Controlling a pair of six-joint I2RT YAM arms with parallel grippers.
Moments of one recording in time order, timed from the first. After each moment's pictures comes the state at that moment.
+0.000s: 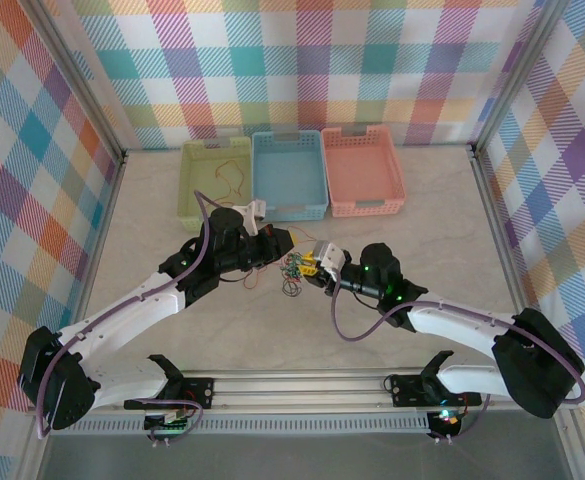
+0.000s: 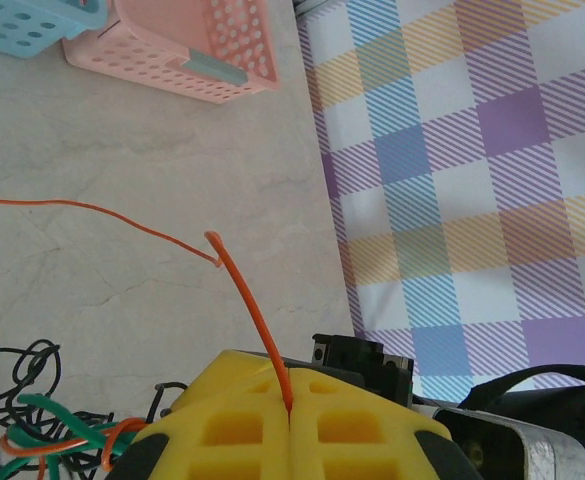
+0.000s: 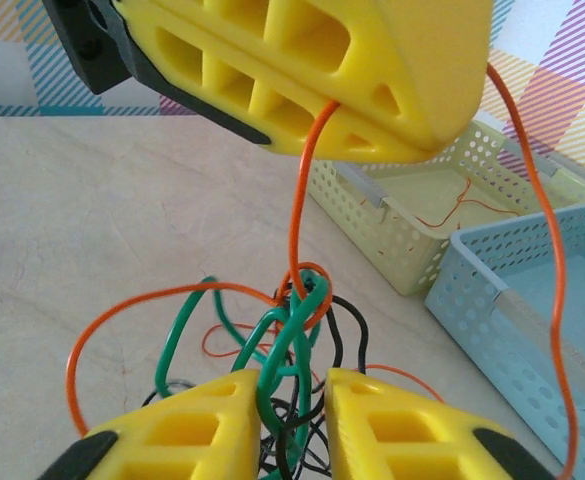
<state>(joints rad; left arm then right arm) -0.70 1.17 0.89 -0.11 0.29 -1.00 0.75 1.21 0.49 0.50 -0.36 -0.29</state>
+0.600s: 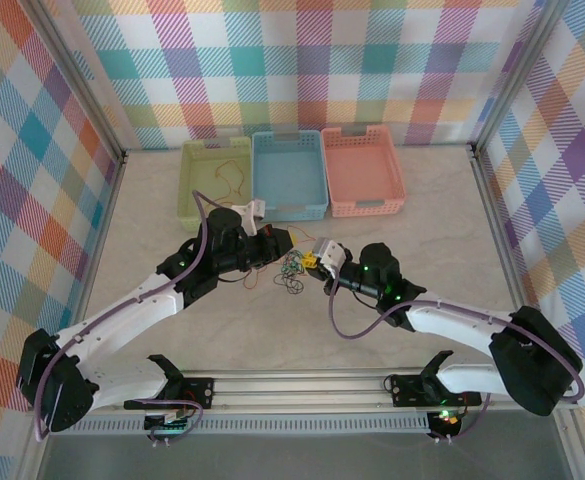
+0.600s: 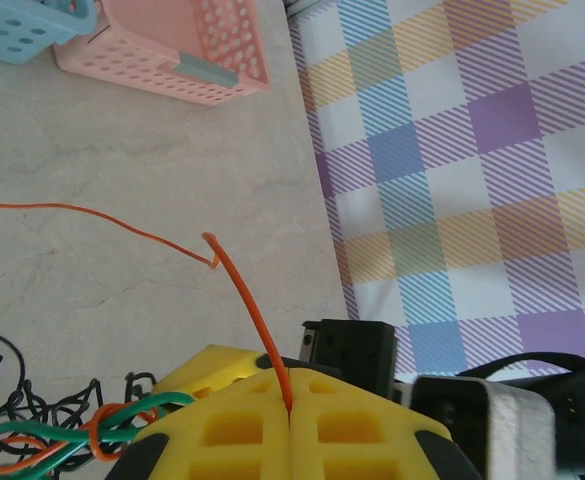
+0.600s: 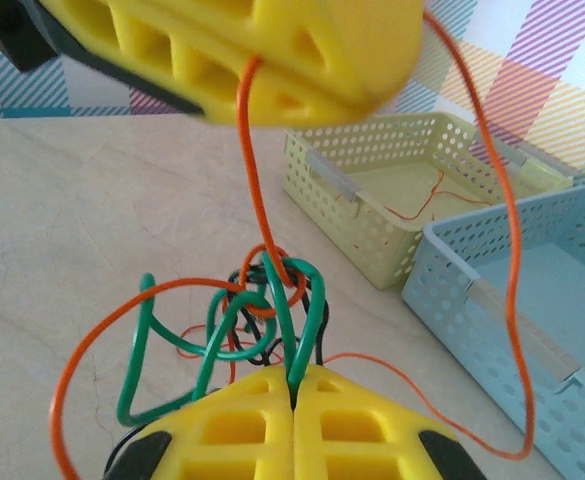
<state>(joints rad) -0.70 1.15 0.89 -0.11 0.30 -0.98 0.75 1.24 0.49 0.53 -0.31 -0.27</state>
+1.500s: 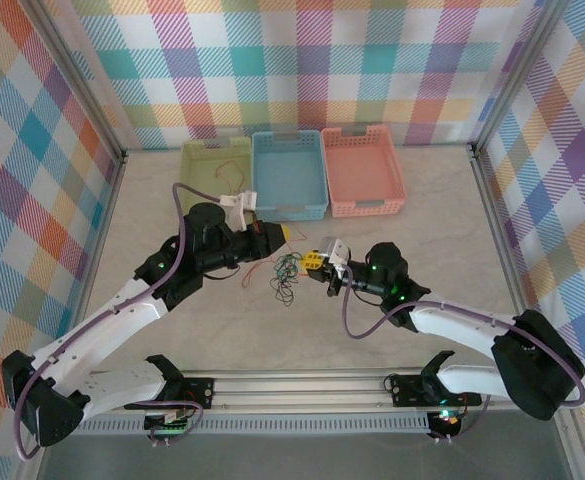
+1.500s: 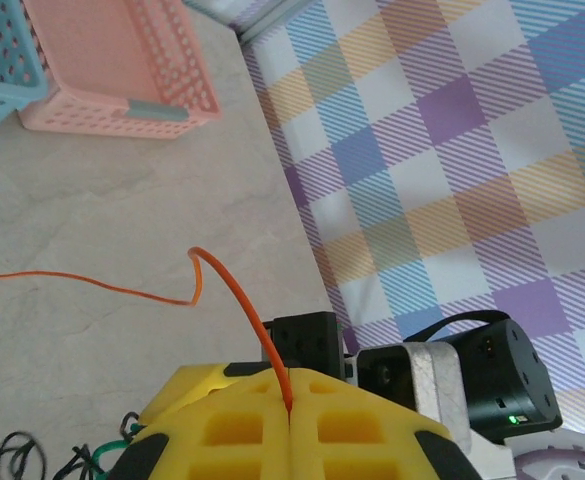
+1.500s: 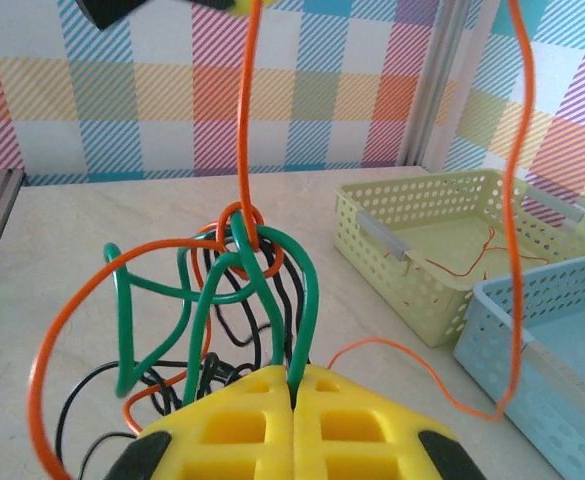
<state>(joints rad) -0.70 1.07 0.98 -0.22 0.31 -0.88 0.71 1.20 0.47 0.62 -0.49 -0.19</state>
